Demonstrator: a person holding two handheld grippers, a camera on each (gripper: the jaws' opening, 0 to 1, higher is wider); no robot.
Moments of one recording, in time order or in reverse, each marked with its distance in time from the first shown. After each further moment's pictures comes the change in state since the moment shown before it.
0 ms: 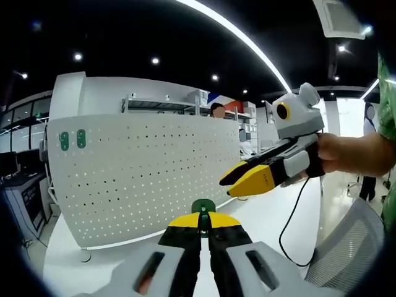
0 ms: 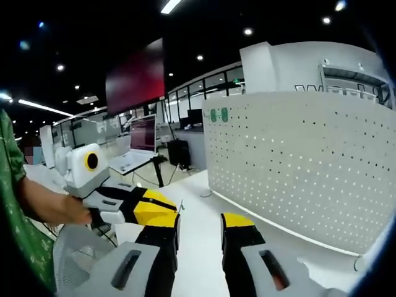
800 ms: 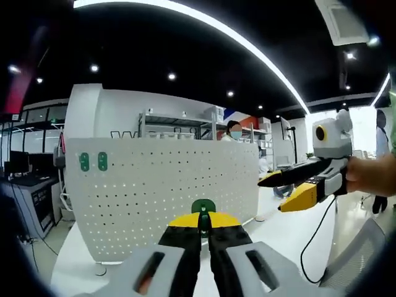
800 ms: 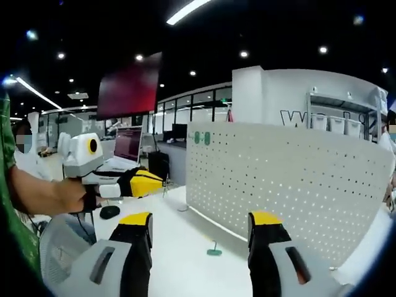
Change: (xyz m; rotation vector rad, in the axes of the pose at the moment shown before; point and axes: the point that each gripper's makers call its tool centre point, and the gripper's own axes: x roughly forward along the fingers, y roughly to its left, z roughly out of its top) left arm -0.003 0.039 0.054 -0.016 -0.132 0.131; right arm -0.034 -0.017 0.029 -0.094 -0.116 -0.139
